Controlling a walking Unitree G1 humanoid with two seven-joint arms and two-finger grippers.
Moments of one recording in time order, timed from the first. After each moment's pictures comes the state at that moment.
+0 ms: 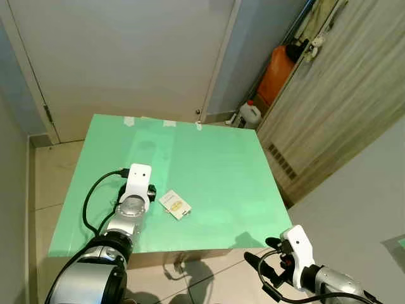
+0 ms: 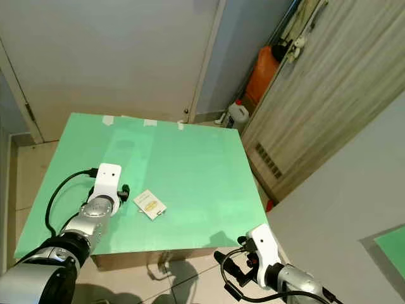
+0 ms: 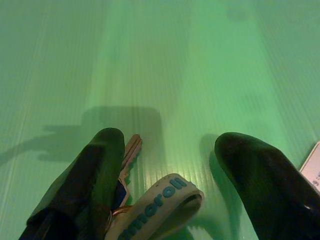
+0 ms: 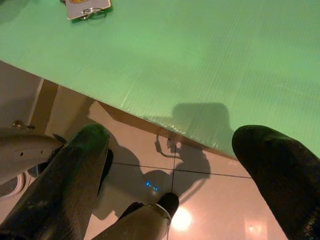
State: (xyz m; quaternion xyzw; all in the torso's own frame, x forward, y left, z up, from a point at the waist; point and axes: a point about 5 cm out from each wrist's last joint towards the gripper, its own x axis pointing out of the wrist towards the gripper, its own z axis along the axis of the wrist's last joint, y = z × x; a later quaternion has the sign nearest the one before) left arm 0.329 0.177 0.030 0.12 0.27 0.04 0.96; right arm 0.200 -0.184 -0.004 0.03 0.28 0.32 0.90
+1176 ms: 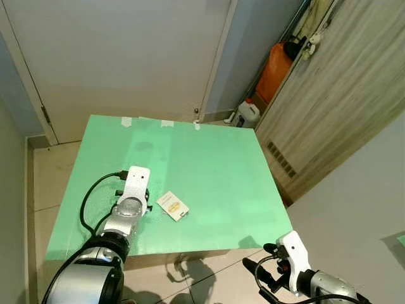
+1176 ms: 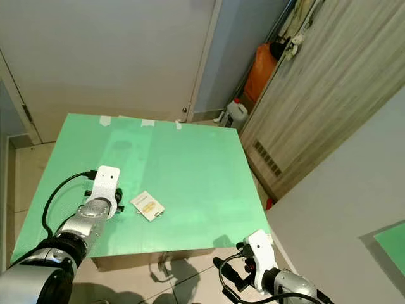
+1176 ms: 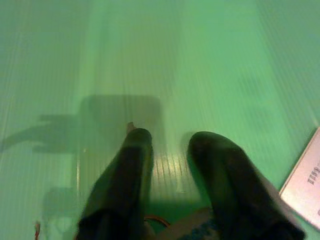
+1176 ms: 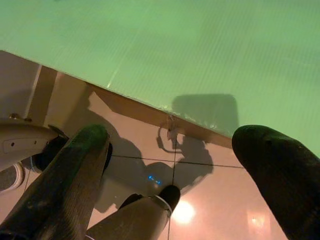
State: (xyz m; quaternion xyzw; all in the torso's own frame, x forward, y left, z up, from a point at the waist) left arm 0.327 0.187 0.028 0.11 0.28 0.04 0.95; right arm 0.197 -0.183 -0.024 0.03 0.29 0.33 0.90
